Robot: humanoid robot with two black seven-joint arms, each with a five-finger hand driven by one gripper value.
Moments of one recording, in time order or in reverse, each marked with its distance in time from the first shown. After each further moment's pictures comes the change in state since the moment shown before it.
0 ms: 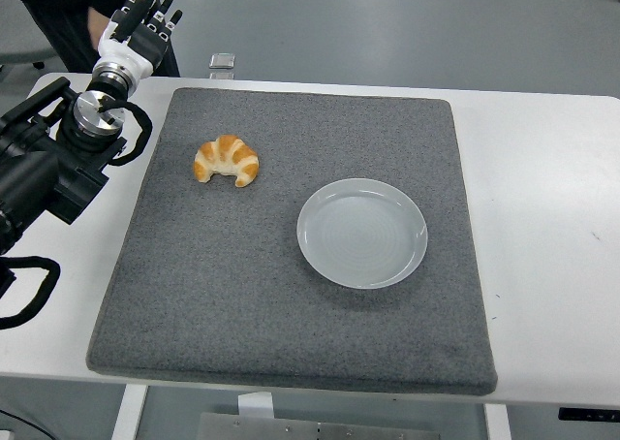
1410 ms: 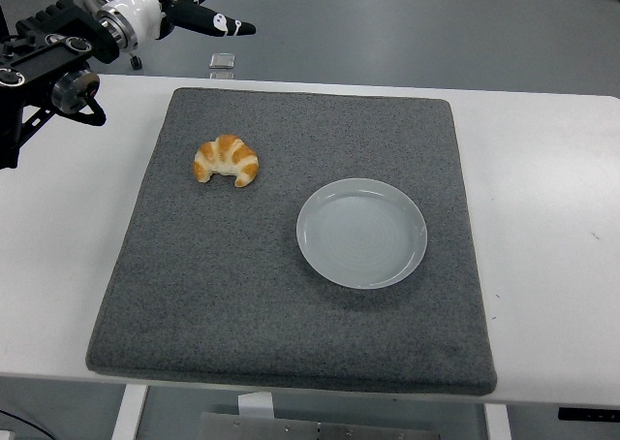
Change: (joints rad) left arm -0.257 0.239 0.645 -0.248 0.820 -0.032 -0.101; right arm 0.000 0.000 0.000 0.000 0.000 0.000 0.000
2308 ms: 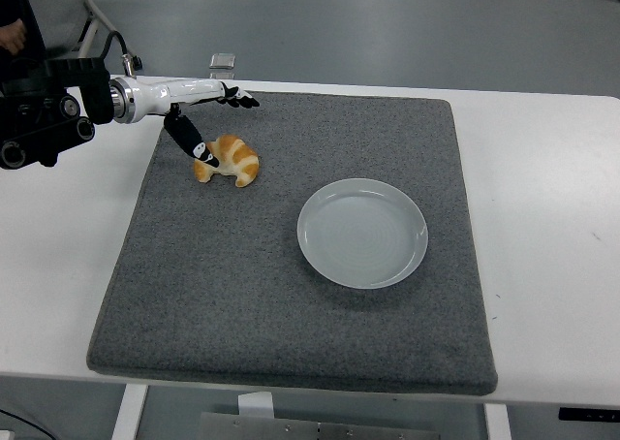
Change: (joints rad) left arm -0.022 0.103 0.289 -0.179 0.537 0.031 -0.005; right arm 0.000 0.000 0.000 0.000 0.000 0.000 0.000
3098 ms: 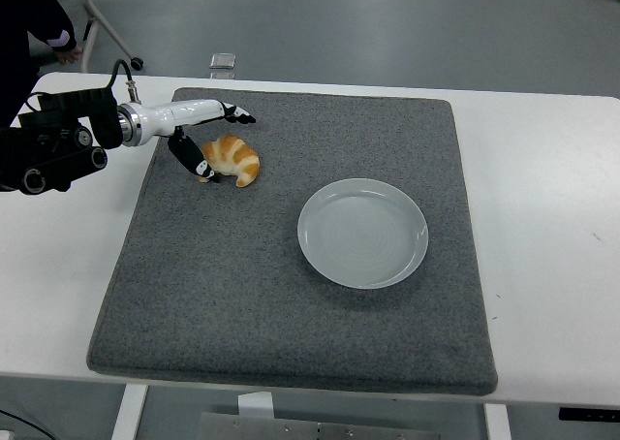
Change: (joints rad) left arm 0.087 -0.063 0.002 0.066 0.018 0.093 0.006; right arm 0.000 0.000 0.000 0.000 0.000 0.000 0.000
